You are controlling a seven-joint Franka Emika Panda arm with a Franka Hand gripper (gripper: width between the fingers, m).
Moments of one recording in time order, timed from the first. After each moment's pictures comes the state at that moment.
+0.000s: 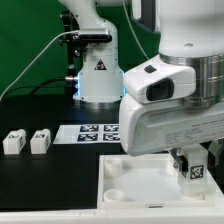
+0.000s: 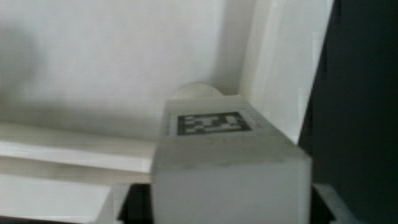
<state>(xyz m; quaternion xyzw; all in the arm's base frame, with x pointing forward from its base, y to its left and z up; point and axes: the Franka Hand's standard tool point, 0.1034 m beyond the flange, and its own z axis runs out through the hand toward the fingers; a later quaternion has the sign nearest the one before) 0.632 0.119 0.075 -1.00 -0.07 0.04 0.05</state>
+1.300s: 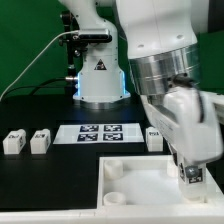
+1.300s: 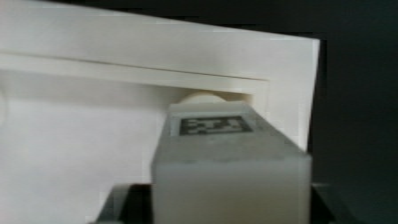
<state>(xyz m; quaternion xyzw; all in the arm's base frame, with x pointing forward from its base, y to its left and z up) 0.629 0.106 0.071 -0.73 0.68 0.03 0.11</state>
